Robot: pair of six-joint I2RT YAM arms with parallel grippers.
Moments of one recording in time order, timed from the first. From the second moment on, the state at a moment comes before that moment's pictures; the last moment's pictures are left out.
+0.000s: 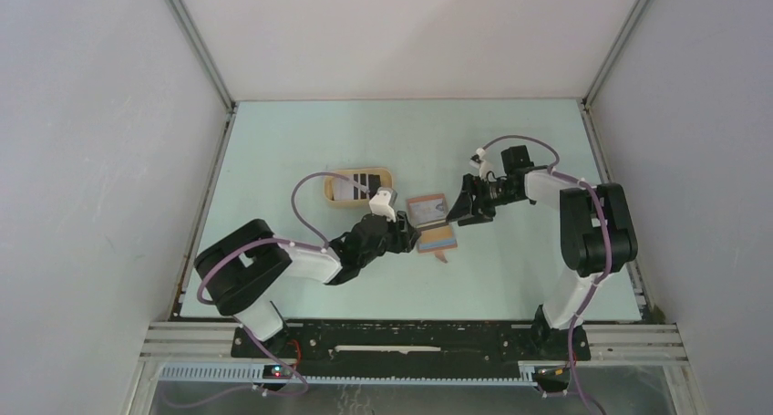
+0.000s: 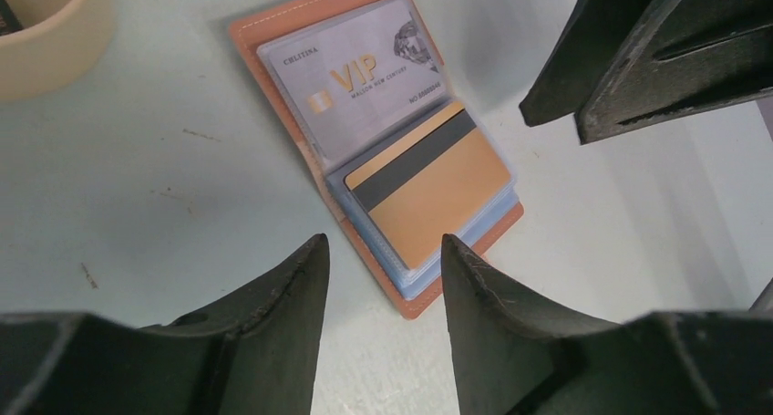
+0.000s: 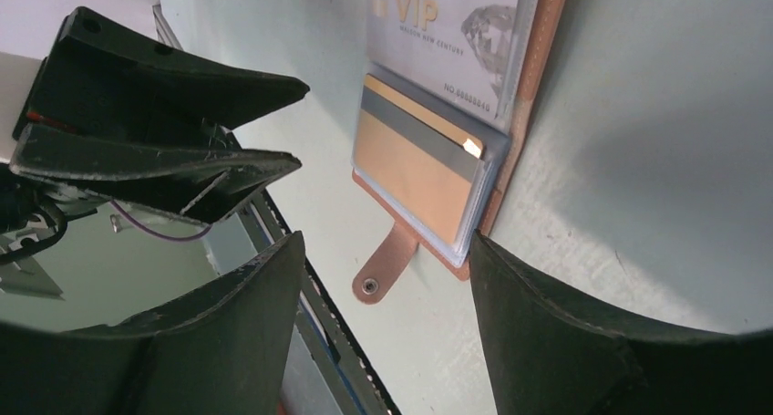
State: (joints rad) left arm -0.91 1.61 0.52 0.67 -0.20 -0.63; right arm 0.13 1.78 1.01 -0.44 -0.95 0.10
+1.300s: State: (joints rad) left arm -0.89 1.75 0.61 0.67 -0.07 -0.66; right arm 0.16 1.92 1.06 -0.49 -0.97 0.11
